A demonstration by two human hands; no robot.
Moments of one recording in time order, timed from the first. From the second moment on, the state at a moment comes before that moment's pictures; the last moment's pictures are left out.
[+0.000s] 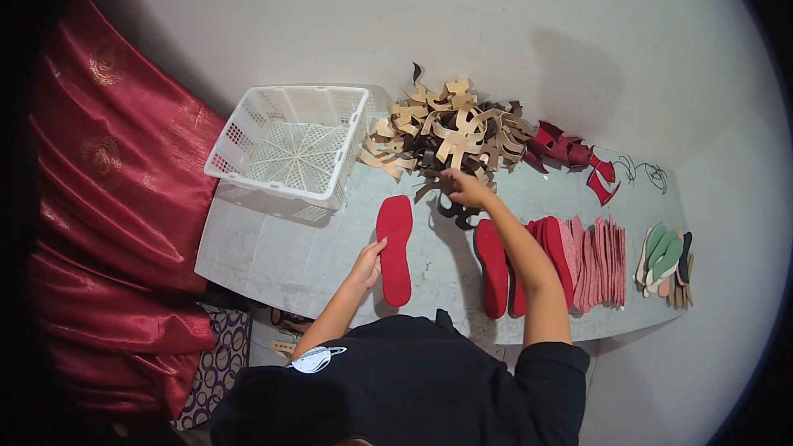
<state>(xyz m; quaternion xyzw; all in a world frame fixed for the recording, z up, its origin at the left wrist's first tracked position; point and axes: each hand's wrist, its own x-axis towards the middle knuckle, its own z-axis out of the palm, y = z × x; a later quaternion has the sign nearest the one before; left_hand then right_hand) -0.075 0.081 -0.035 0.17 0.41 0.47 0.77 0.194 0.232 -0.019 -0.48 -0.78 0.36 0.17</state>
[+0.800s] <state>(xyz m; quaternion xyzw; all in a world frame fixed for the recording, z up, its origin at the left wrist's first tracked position) -0.051 0.077 -0.022 0.16 0.26 0.32 0.89 0.121 0.104 0.043 -0.35 -0.56 0.53 0.54</state>
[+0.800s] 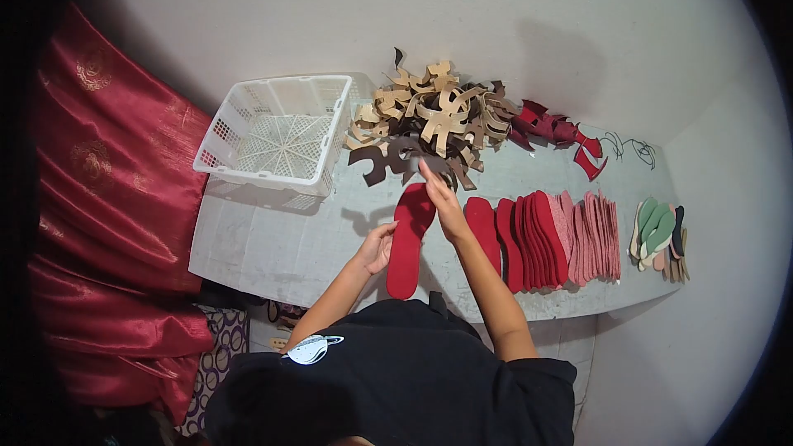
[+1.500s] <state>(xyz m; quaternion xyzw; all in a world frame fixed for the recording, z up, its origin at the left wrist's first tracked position) -0.049 0.048 0.038 0.21 0.29 0.41 0.84 0.128 0.010 0.000 -0.41 -0.50 0.51 0.57</state>
